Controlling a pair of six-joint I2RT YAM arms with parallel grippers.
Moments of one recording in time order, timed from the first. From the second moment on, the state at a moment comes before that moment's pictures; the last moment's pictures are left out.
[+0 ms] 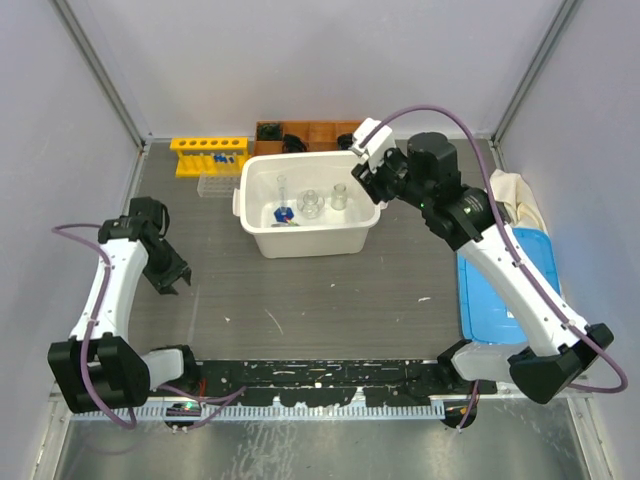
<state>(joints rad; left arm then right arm) 0.10 1.20 1.05 -1.20 -0.07 -0.66 0.57 1.27 1.48 -0.55 -0.08 -0.45</state>
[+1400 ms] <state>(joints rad) 0.05 1.66 0.96 -1.00 -0.09 -0.48 0.54 1.20 1.34 -0.52 -0.11 -0.33</state>
